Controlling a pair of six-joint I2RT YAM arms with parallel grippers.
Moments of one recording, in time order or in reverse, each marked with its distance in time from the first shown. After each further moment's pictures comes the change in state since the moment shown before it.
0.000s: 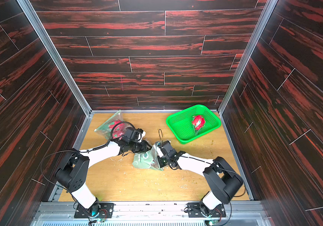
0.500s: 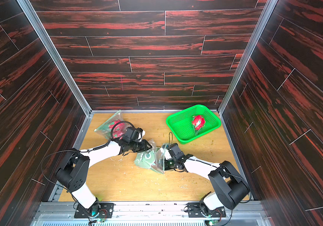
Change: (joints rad) left arm -0.011 0.003 0.016 0.000 -0.047 -0.018; right arm -0.093 -0.105 -0.134 0.021 -0.242 0.176
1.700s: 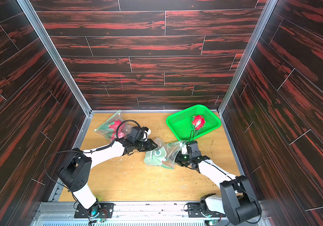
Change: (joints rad) left arm -0.077 0.023 0.053 0.058 -0.002 -0.069; right arm -0.318 -0.176 -0.127 0.043 -0.184 0.357
